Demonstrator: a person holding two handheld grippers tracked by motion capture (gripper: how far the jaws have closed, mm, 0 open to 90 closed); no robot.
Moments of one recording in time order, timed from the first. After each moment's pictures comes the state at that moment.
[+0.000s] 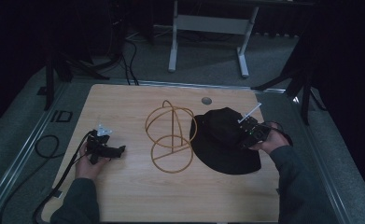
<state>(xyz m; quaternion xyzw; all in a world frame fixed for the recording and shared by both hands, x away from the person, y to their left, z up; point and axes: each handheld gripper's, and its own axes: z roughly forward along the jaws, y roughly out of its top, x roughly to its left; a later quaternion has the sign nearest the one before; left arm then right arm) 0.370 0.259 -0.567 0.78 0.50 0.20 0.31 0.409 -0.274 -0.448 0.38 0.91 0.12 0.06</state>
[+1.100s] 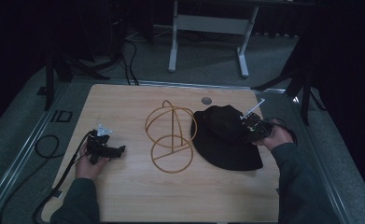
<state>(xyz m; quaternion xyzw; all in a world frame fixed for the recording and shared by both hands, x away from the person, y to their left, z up) 0.370 0.259 -0.567 0.78 0.50 0.20 0.31 0.408 -0.277 -0.429 0.38 0.91 0.13 0.07</state>
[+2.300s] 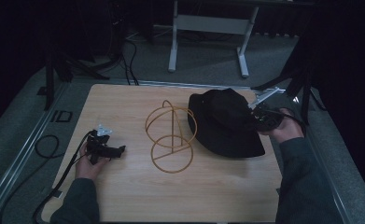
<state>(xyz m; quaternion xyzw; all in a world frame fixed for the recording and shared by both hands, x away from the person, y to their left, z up) 0.370 0.259 -0.567 0.78 0.50 0.20 0.31 0.397 -0.280 -0.373 0.33 0.91 0.21 0.13</state>
